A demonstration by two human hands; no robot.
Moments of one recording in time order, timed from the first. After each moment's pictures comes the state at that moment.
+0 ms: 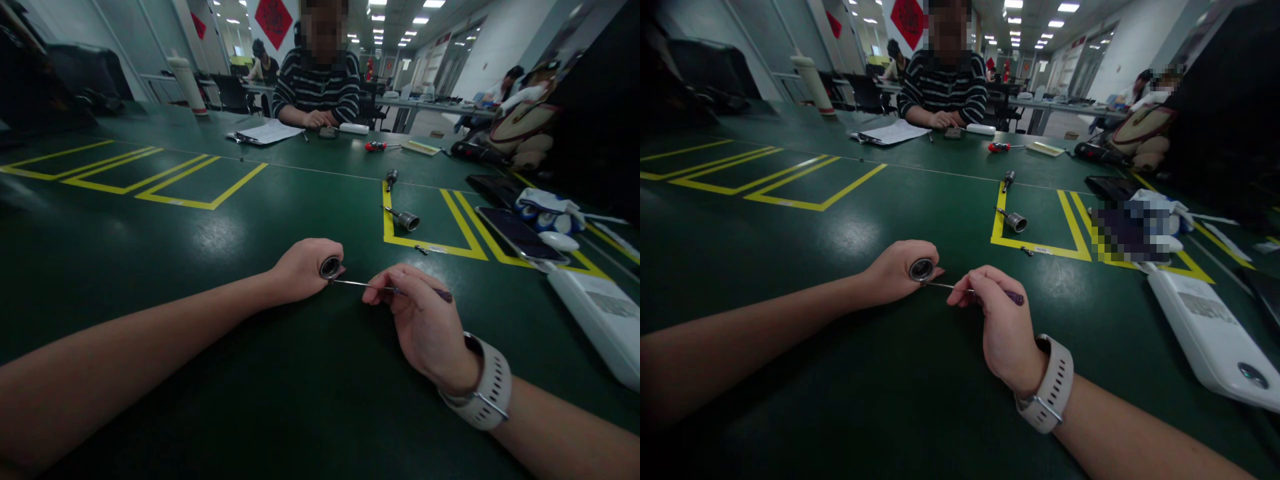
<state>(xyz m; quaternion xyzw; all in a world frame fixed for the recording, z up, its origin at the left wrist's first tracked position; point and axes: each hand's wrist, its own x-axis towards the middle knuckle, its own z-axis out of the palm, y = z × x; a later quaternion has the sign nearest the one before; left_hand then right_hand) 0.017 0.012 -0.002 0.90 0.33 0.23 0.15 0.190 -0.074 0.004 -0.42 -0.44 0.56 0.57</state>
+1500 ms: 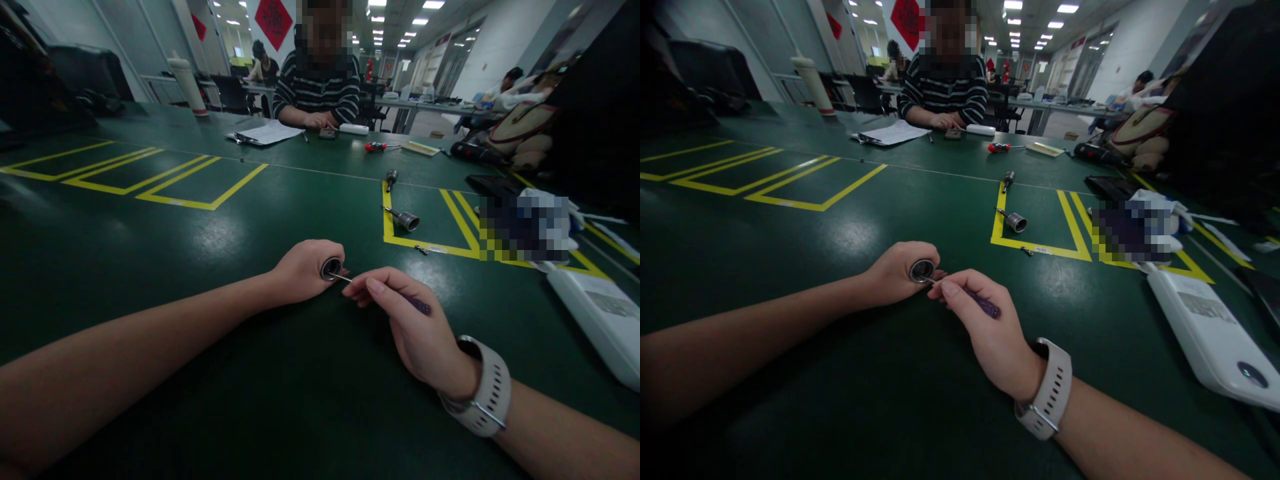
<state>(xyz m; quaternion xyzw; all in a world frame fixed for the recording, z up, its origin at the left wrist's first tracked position) 0.019 0.011 0.000 0.90 0.32 0.24 0.14 0.192 -0.077 0.001 -0.39 -0.58 0.51 0.50</state>
